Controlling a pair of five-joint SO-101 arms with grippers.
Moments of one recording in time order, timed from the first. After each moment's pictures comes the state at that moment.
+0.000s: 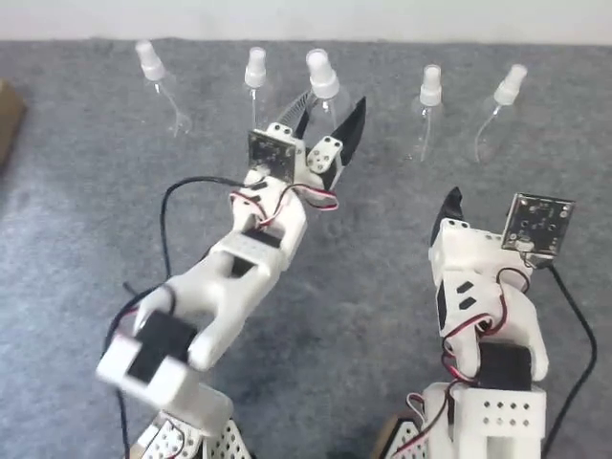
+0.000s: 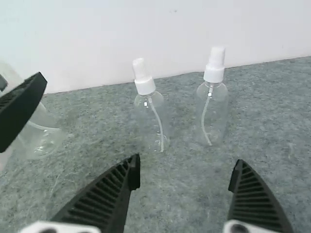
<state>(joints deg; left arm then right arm) 17.6 8.0 44.9 -44.8 8.7 0.2 -78.0 66.5 40.8 -8.5</state>
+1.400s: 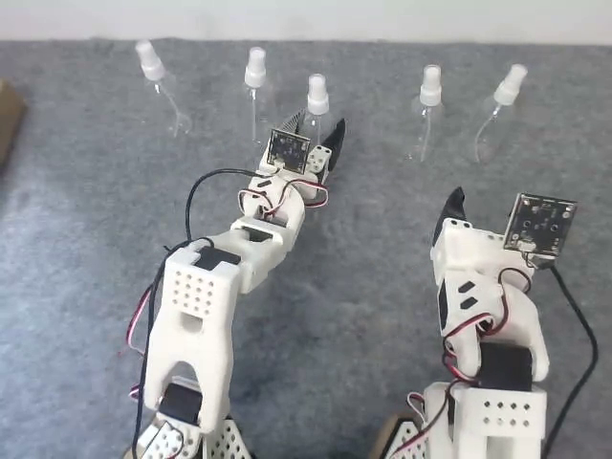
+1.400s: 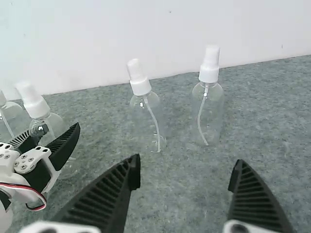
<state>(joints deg) 12.0 45.8 19.8 -46.5 2.4 0.7 -78.0 66.5 40.8 -8.5</state>
